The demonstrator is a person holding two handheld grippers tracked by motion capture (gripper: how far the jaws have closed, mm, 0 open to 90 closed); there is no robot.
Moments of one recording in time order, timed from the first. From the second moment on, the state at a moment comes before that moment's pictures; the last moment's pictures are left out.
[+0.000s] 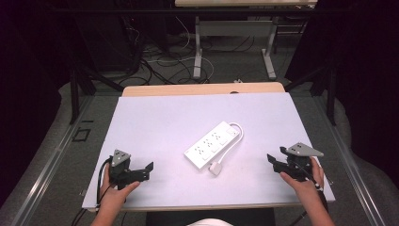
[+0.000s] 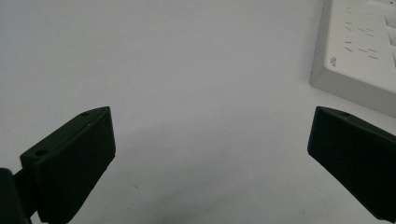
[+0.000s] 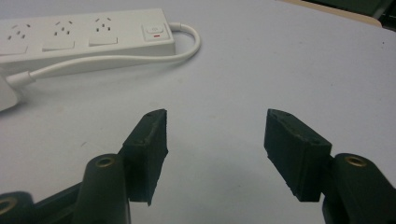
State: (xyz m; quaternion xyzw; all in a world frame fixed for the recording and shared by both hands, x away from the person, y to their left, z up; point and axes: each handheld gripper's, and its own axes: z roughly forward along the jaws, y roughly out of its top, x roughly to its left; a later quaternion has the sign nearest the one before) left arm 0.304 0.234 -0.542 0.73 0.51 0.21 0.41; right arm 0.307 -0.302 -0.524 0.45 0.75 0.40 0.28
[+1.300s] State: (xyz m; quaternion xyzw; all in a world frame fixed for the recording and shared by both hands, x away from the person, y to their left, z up) left arm 0.305 0.234 -0.542 0.73 0.51 0.21 0.41; right arm 0.335 -0.265 -0.490 0.45 0.79 0.36 0.22
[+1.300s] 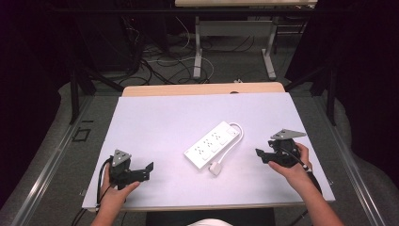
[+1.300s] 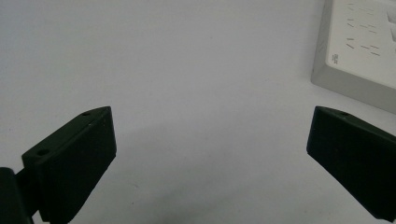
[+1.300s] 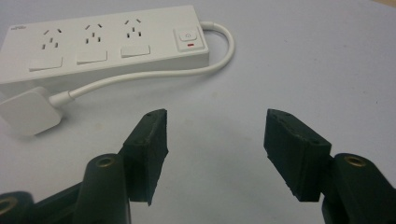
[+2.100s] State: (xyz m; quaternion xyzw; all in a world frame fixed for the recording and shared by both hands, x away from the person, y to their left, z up) left arm 0.305 0.234 -0.543 0.73 0.51 0.21 0.40; right arm 0.355 -0.238 -0.473 0.44 0.81 0.34 0.20
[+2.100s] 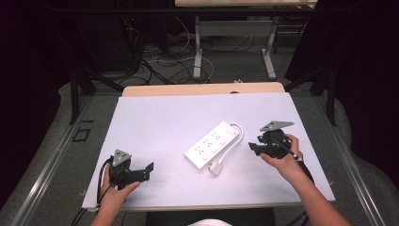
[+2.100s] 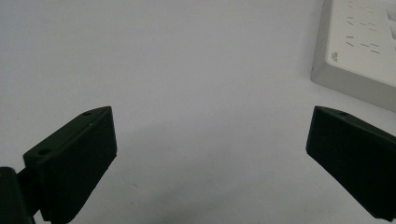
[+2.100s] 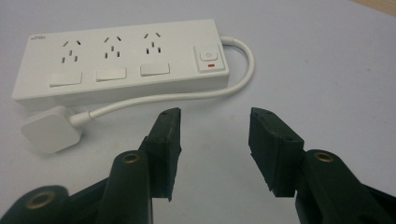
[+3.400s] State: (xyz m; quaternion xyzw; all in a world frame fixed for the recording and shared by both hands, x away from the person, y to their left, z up) left arm 0.306 0.235 -0.544 0.73 0.51 0.21 0.40; right arm 0.396 -0.203 -0.473 0.42 0.84 0.30 0.15
